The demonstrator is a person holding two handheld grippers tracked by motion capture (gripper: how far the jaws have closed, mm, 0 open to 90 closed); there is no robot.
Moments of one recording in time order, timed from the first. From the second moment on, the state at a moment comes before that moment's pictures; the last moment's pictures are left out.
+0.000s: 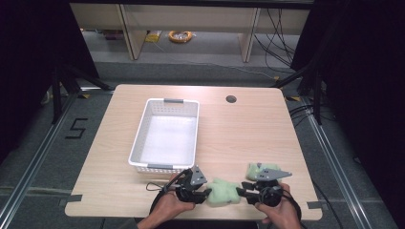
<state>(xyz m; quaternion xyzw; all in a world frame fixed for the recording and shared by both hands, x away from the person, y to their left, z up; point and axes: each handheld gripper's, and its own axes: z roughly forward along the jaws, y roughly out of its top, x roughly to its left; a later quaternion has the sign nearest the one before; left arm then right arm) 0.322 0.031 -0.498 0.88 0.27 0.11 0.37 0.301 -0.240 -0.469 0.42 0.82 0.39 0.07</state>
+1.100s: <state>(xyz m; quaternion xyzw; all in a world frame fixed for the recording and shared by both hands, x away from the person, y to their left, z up) 0.286 0.061 -0.490 0.86 0.31 0.07 0.39 0.371 -0.296 -0.490 0.45 0.84 0.28 0.12</state>
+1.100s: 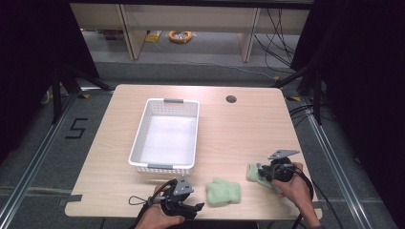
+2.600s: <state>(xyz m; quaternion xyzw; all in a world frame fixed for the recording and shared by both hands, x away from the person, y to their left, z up) 0.285 0.037 -0.473 0.85 0.29 0.09 0.43 0.320 -0.178 -0.449 0.30 0.88 0.36 0.10</state>
